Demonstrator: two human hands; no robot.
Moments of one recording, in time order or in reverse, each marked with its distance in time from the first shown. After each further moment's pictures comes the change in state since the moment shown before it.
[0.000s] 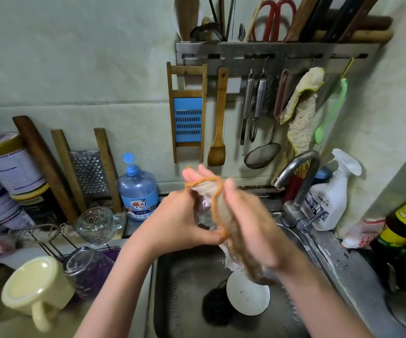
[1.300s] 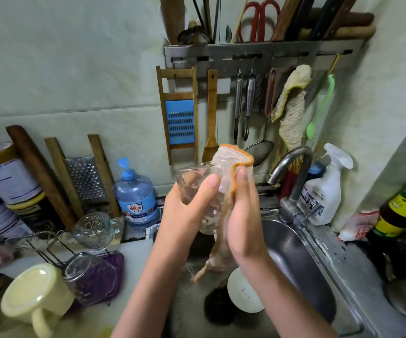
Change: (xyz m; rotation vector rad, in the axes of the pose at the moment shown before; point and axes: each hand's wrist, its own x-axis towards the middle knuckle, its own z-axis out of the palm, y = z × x) left_hand 0.006 0.019 0.033 -0.923 0.397 -0.114; right_hand 0.021 0.016 0.023 0.503 0.593 -0.119
